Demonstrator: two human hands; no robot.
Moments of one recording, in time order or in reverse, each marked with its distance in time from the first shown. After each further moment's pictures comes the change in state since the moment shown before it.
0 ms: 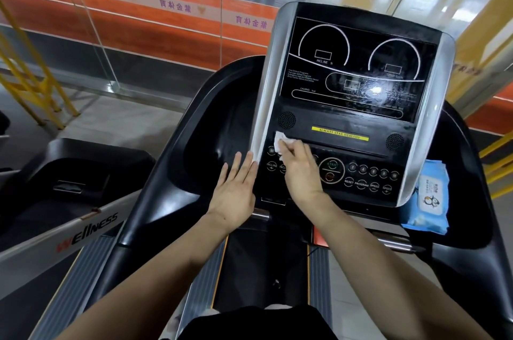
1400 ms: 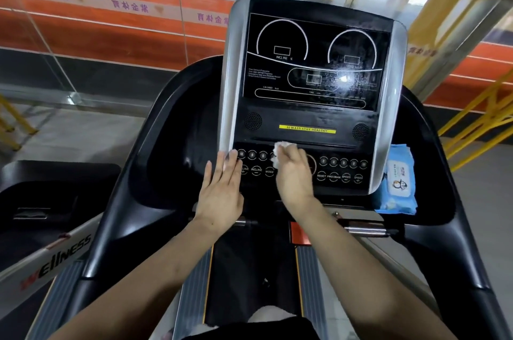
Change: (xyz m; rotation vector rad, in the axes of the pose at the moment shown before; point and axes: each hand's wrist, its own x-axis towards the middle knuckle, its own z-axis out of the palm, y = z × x) left_hand 0.028 0.020 0.014 0.103 0.113 0.083; right_hand -0.014 0.027 -0.016 0.034 0.011 0.283
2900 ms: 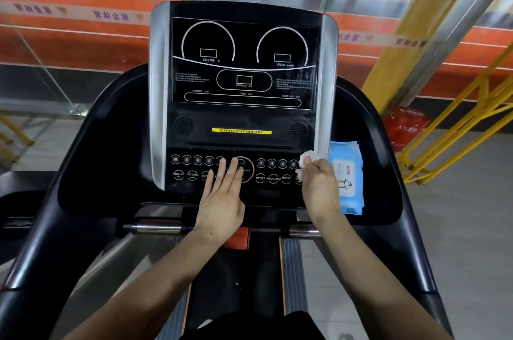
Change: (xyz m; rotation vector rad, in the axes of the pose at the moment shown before) left_hand 0.034 0.157 0.024 -0.046 0.012 -0.002; right_hand -0.025 0.209 -0.070 -0.058 0.032 0.125
